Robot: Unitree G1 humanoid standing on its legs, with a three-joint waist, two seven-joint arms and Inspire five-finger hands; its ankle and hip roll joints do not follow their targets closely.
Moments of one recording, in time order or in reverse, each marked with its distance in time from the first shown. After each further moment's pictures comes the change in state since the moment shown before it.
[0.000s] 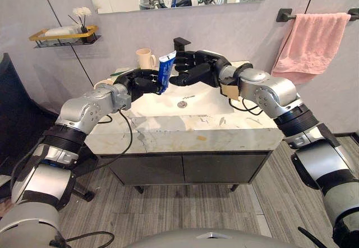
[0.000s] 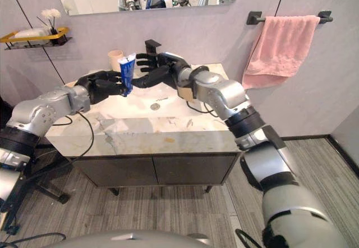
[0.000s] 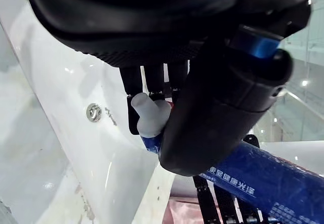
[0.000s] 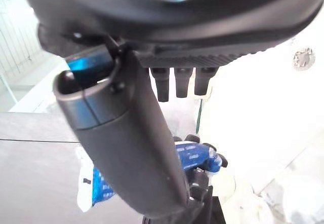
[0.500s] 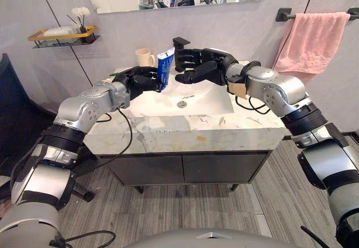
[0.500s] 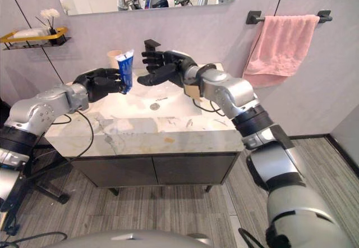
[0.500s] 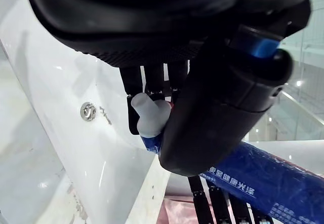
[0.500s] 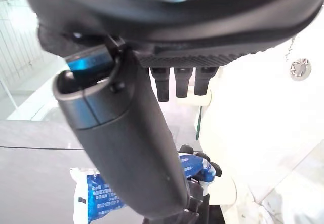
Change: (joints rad) left arm 0.000 0.000 0.017 -0.006 0.000 0.000 -0.006; right arm 0.000 -0.008 -0.006 -0.003 0.041 0.000 -0.027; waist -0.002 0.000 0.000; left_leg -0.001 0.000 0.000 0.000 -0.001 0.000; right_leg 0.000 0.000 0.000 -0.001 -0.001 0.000
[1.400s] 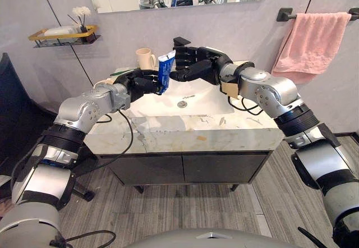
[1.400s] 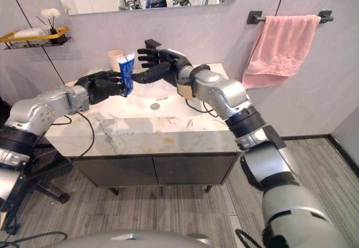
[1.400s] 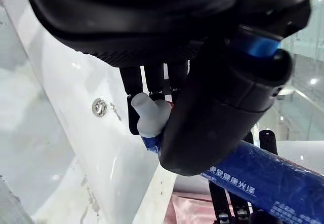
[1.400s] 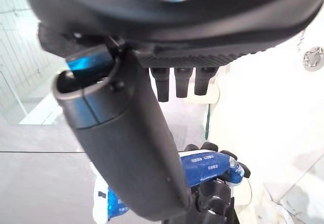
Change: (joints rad) left arm 0.000 -0.005 -0.001 0.001 -0.001 0.050 -0.012; right arm -0.001 0.047 0.000 0.000 0.007 -0.024 -0.069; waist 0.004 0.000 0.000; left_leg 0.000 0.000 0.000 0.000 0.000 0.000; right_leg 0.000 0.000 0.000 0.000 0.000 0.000
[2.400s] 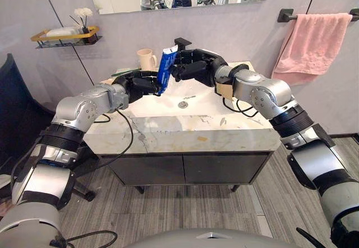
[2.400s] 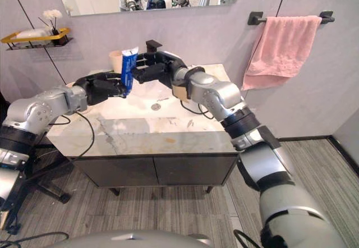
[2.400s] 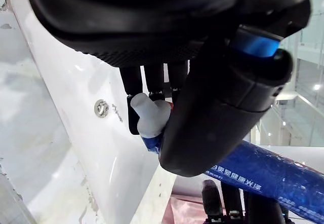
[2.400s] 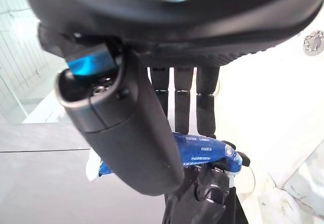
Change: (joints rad) left arm -0.001 -0.001 0.035 0.009 -0.003 0.041 -0.011; right arm 0.000 0.032 0.015 0.001 0.039 0.000 -0.027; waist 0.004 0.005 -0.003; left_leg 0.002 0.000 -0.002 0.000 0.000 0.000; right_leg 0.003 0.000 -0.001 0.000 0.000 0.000
